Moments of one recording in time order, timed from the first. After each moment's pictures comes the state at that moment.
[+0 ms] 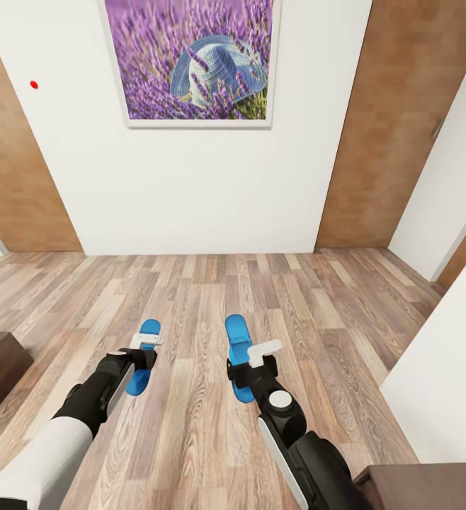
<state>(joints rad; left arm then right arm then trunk) -0.72 0.09 -0.09 -0.75 0.01 0.51 0.02 -0.38 0.14 0.46 -1.35 -0.03 0.50 -0.23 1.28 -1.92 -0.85</state>
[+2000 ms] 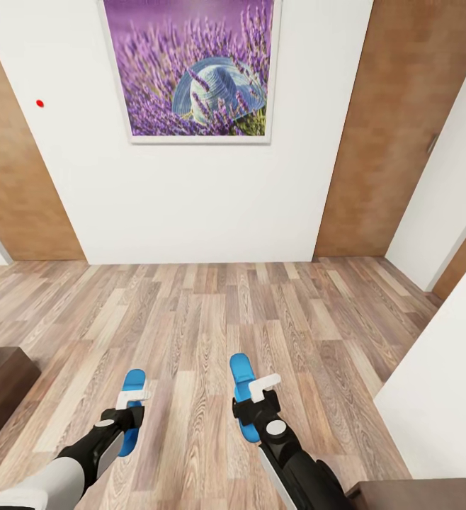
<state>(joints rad) -0.67 0.09 -0.06 -0.23 0.10 0.00 0.08 -0.38 0.14 0.46 -1.00 -0.03 0.36 -0.23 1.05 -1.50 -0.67</state>
